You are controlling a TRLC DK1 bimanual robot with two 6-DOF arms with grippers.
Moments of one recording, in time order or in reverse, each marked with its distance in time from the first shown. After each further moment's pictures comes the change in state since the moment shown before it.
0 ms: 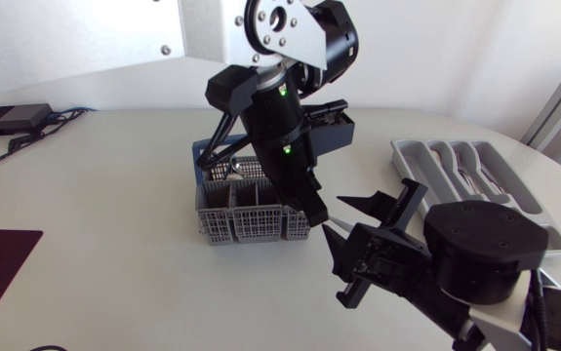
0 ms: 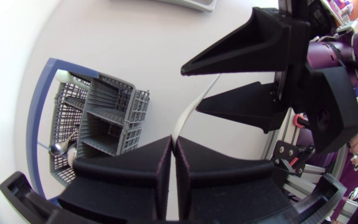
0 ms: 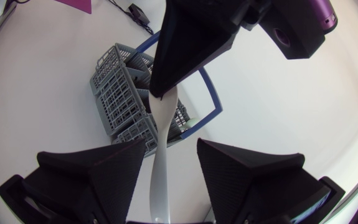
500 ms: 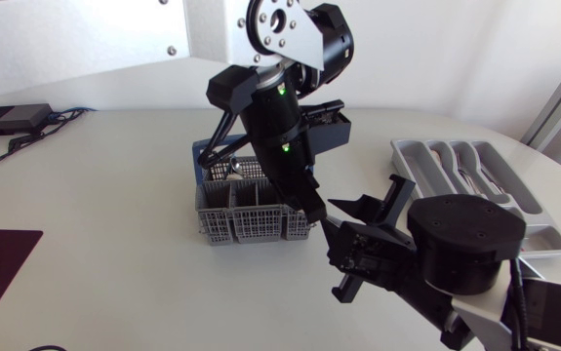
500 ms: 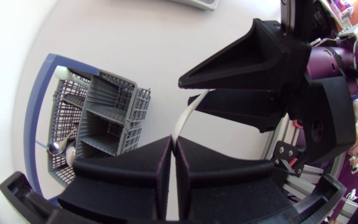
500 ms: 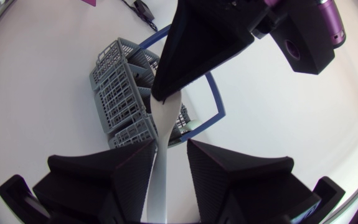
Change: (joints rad) left arm 0.014 0.018 0.013 -0.011 0.011 0.000; right arm 0.000 0.070 0.030 0.024 0.009 -0.056
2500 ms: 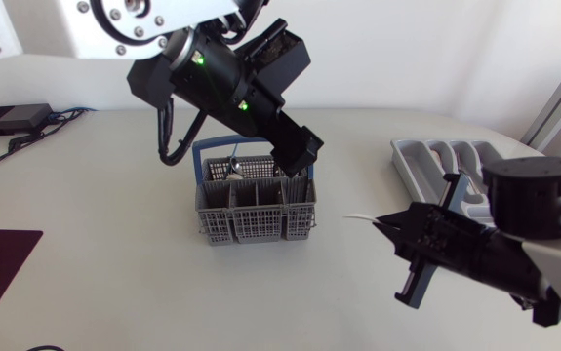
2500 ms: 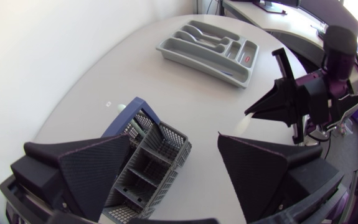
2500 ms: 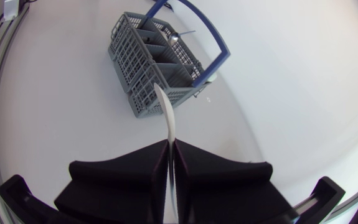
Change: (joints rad) left arm 0.087 -0.308 -0.317 0.519 -0.010 -0.122; right arm -0.397 -0.248 0.084 -0.578 -0.415 0.043
